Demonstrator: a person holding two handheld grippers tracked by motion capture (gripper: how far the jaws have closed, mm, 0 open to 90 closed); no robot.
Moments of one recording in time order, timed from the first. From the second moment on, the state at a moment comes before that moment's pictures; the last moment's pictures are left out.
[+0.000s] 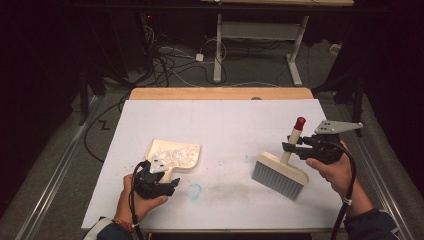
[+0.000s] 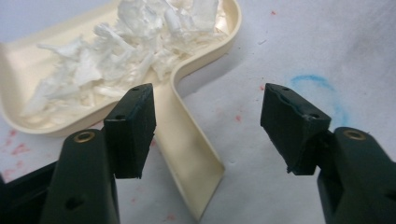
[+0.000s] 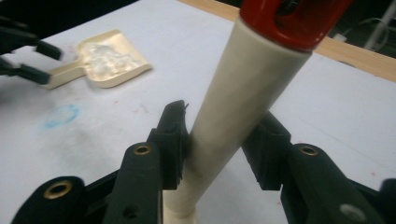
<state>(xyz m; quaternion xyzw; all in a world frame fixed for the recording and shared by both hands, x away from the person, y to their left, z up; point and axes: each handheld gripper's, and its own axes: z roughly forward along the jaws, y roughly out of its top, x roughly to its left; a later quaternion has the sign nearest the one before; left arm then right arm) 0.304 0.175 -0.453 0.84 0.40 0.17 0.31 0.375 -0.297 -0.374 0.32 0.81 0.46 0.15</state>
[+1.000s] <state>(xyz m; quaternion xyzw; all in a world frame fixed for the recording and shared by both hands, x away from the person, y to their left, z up) 0.289 0.196 -0.460 0.81 0.38 0.26 0.37 0.460 -0.260 -0.396 0.42 0.76 0.40 0.29</state>
